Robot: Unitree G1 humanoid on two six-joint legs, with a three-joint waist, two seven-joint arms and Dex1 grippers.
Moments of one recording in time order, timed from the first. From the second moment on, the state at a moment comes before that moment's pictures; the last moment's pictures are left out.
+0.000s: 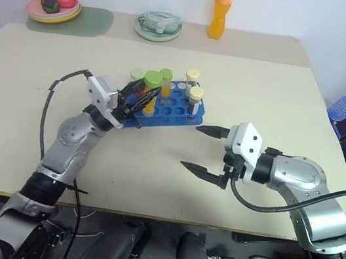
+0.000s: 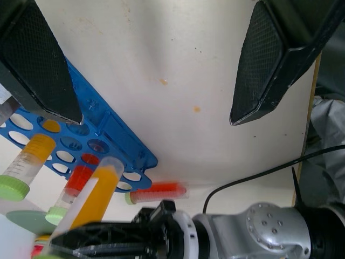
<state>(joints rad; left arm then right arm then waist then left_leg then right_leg) -0.41 0.30 -0.15 0.09 -0.36 -0.27 -0.54 -0.20 -0.79 -0.02 -0.48 0.53 0.40 0.98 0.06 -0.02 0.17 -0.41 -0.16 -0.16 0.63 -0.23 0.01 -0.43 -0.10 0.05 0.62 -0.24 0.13</state>
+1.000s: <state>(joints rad) -0.63 0.08 -0.09 0.59 -0.21 -0.51 -0.60 -0.05 -0.80 -0.12 -0.58 0.55 0.45 0.88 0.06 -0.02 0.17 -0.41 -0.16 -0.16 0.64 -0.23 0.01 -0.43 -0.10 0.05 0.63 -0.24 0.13</state>
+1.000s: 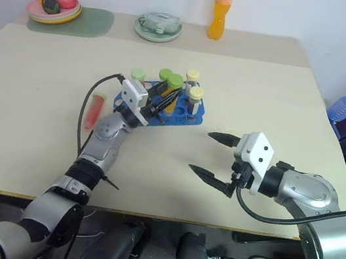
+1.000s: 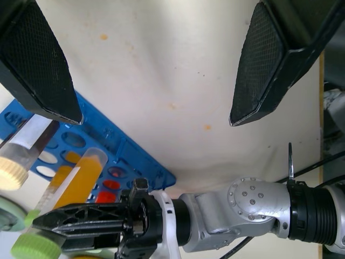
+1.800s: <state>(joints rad) -0.58 0.07 -0.07 0.59 -0.21 -0.48 -0.63 0.00 -0.79 -0.13 -0.59 0.53 0.43 0.87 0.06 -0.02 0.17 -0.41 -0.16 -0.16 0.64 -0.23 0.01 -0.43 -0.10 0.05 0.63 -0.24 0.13</state>
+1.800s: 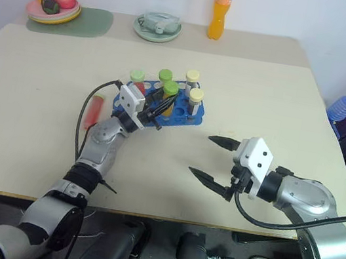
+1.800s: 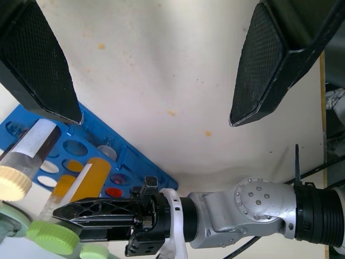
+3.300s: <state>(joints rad) -1.03 0.35 0.58 0.28 -0.57 1.61 0.37 -0.16 -0.69 0.02 -0.38 0.47 0.31 0.98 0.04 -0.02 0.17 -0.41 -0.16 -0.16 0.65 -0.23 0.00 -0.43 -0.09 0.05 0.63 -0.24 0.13</state>
